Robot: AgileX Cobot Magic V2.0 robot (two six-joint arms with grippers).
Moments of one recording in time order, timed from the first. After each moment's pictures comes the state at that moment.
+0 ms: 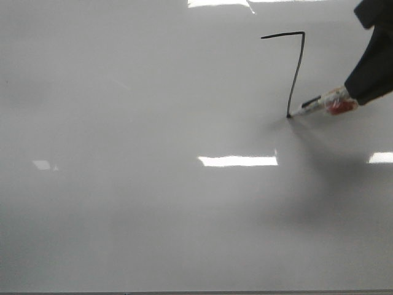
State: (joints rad) left arm -0.39 0.89 -0.94 -0.26 0.86 0.42; right arm 0.10 1.25 -0.84 0.55 0.60 -0.49
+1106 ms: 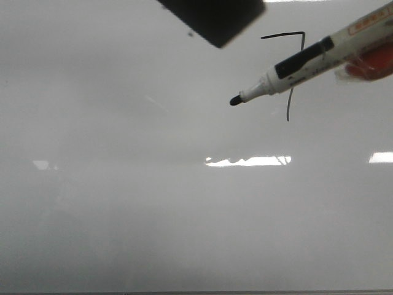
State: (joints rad) left arm -0.98 1.31 -1.20 -0.34 0.87 0.73; right arm 0.34 0.87 -0.89 0.59 1.12 -0.80
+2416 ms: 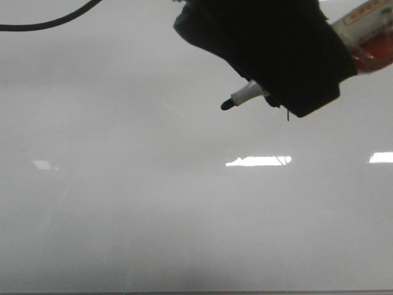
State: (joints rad) left arm -1.03 1.44 -1.21 -0.34 0.77 0.74; right arm 0.34 0.87 -0.89 0.62 1.10 -0.82
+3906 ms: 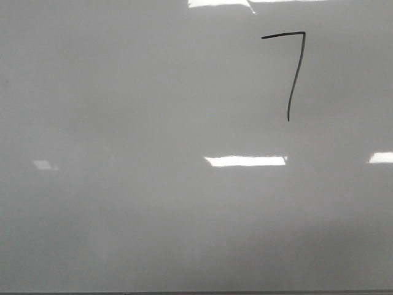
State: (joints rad) left arm -0.02 1.12 -0.77 0.21 0.40 -0.21; right arm 0.19 0.81 -0.89 0.47 0.99 -0.67
